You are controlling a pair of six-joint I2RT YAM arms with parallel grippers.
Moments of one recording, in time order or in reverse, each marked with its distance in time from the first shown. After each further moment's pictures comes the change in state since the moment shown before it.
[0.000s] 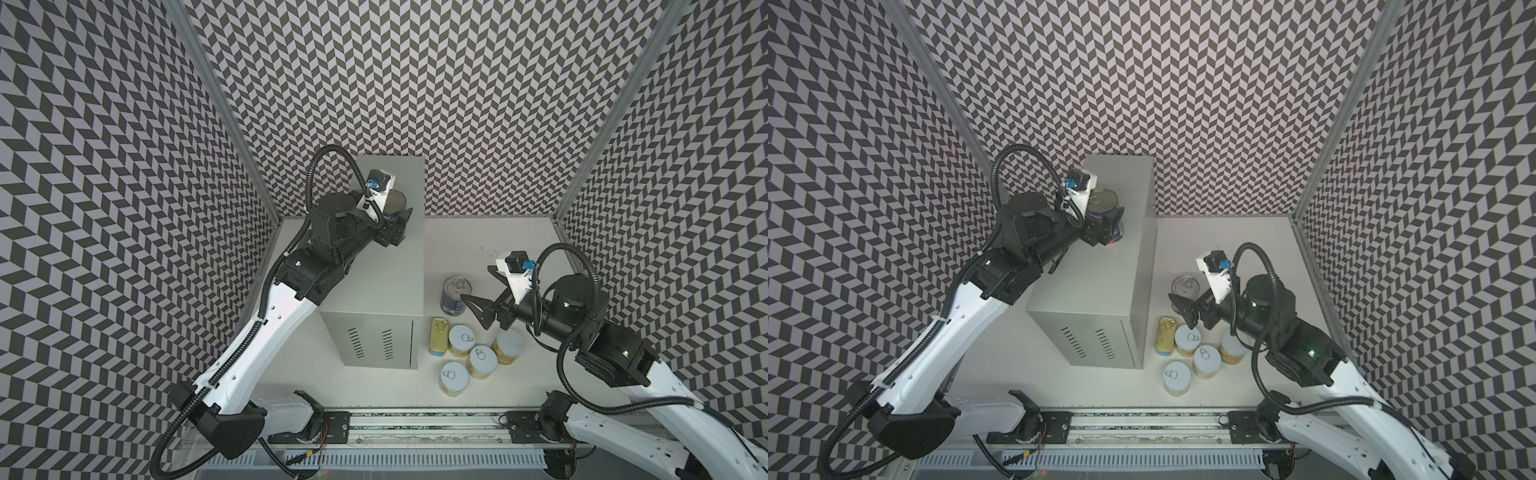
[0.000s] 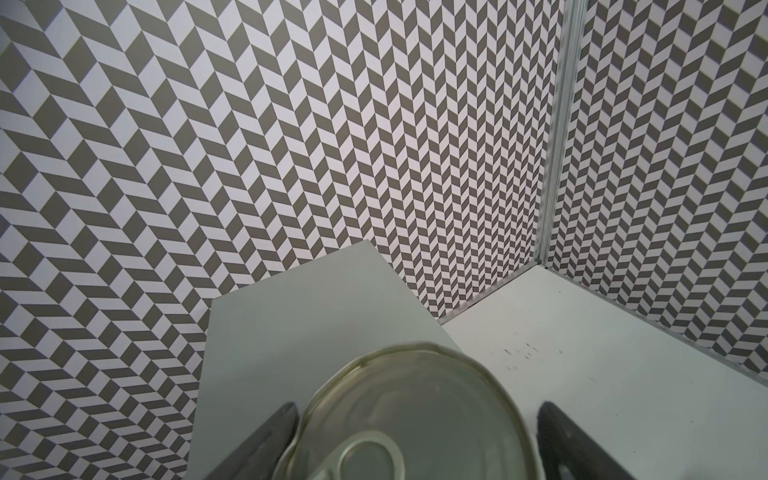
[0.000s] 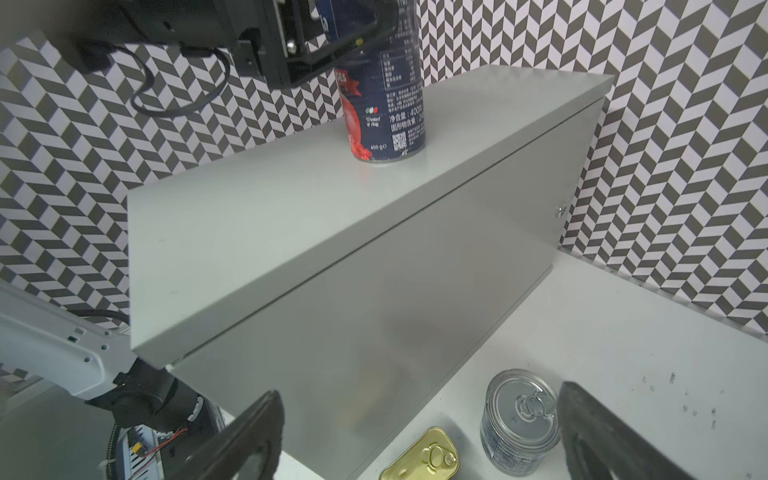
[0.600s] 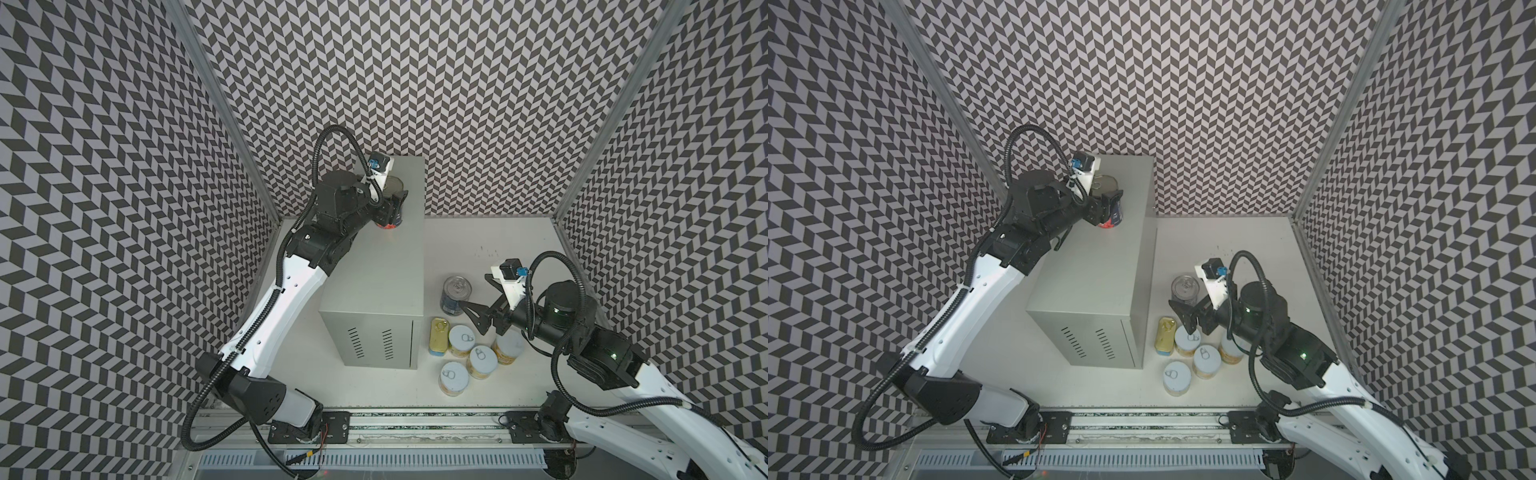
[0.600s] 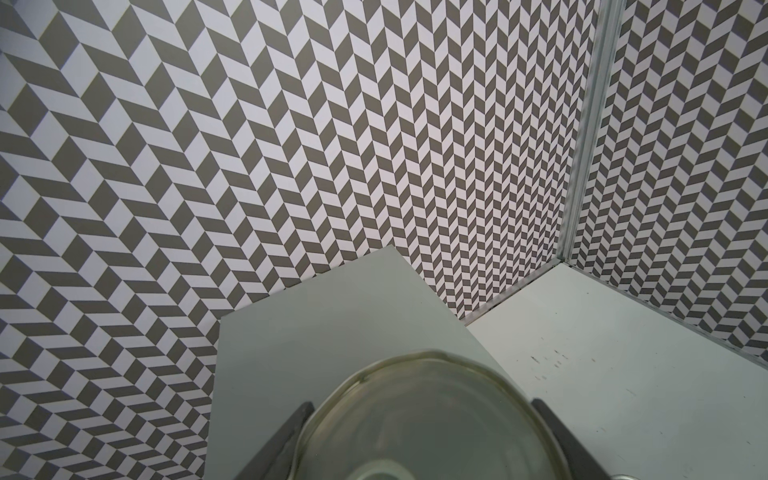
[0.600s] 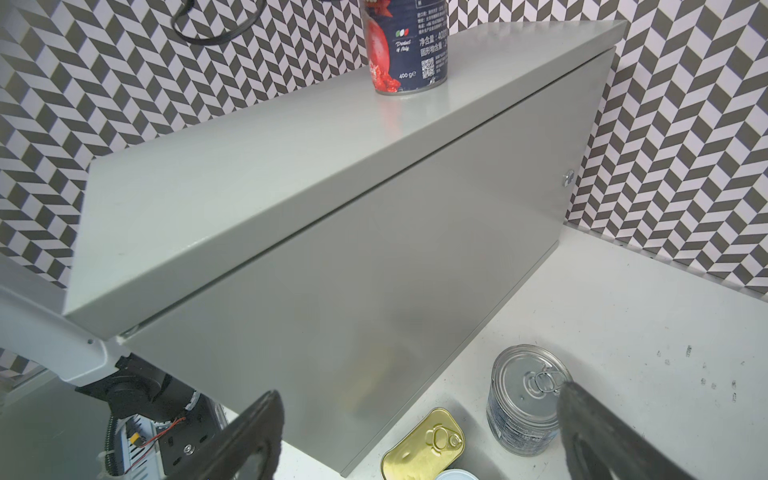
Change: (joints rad) left arm 0.122 0.193 0.180 -0.002 0.098 0.041; right arm 0.000 -0.015 -0.088 0.042 0.003 0.028
